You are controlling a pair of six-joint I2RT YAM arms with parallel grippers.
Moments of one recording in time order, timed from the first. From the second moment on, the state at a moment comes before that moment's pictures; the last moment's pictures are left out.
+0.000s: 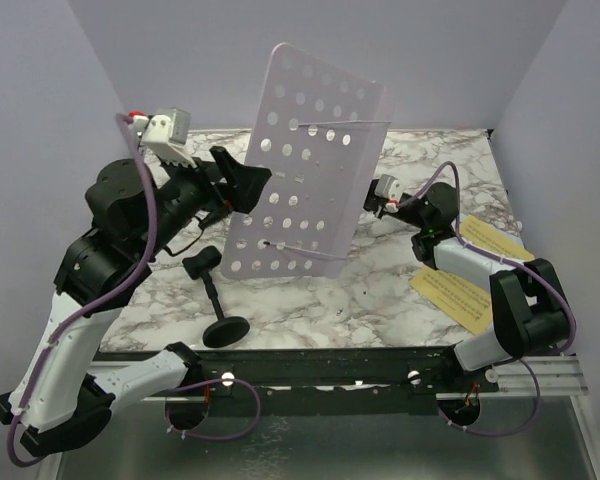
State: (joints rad) left arm -0.63 1.00 1.61 -0.69 -0.04 -0.44; right arm 0.32 1.49 0.74 0.96 -0.87 -0.46
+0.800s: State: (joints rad) left arm -0.63 0.75 1.21 -0.65 -0.41 -0.47; right arm 0.31 1.40 0.84 1.06 -0.14 0.21
